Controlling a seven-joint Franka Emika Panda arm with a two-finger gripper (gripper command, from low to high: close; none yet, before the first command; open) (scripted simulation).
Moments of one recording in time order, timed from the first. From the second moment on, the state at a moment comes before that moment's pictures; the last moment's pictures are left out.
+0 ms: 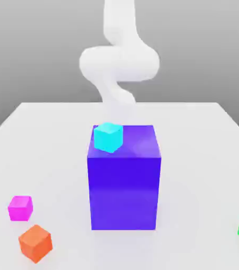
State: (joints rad) arm 0.02 -0.71 -0.08 -2.33 0.03 2.34 0.72
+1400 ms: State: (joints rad) arm -0.27 0.39 -0.30 -2.59 0.57 2.93 -0.28
